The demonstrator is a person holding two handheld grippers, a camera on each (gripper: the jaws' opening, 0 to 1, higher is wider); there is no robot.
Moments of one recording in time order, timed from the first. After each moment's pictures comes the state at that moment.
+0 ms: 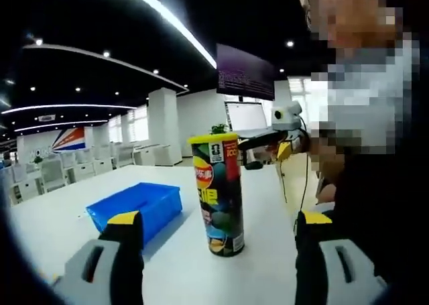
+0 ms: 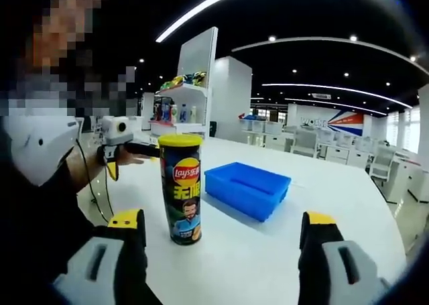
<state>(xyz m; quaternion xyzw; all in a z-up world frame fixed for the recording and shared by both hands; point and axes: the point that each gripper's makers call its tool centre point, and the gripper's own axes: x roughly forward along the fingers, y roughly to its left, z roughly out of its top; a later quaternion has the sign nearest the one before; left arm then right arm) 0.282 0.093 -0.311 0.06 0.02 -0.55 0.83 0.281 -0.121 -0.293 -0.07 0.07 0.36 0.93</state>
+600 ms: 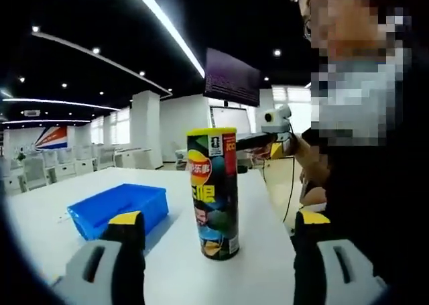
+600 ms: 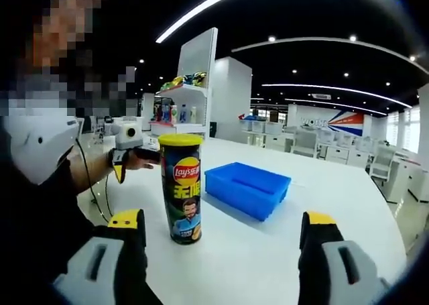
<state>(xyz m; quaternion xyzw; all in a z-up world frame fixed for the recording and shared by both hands) 0.288 0.081 -0.321 0.03 0.01 -0.61 0.79 0.280 -0.122 -0.294 -0.07 0.07 0.36 0.93</state>
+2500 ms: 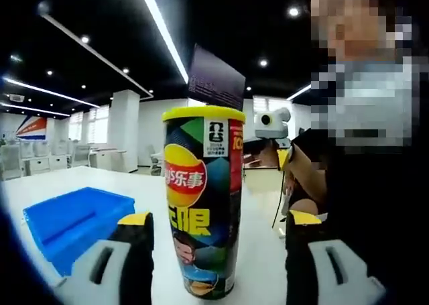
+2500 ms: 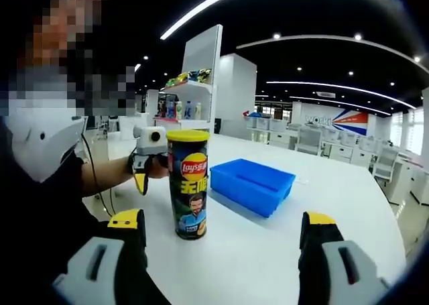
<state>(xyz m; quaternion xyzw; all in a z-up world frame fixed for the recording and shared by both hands) 0.304 0.006 -0.331 -0.01 0.01 -0.67 0.75 0.273 -0.120 -0.297 -0.08 0.08 0.38 0.92</state>
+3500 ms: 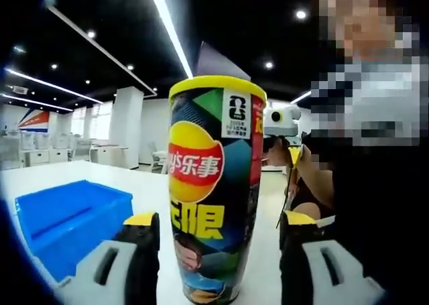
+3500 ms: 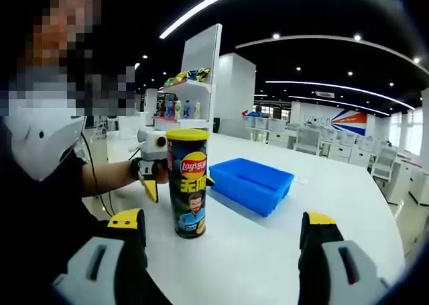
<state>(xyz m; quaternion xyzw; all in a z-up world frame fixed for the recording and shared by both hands) 0.313 -0.010 -0.341 -0.02 0.02 -0.66 0.75 0.271 -0.121 -0.299 -0.08 0.08 0.37 0.92</state>
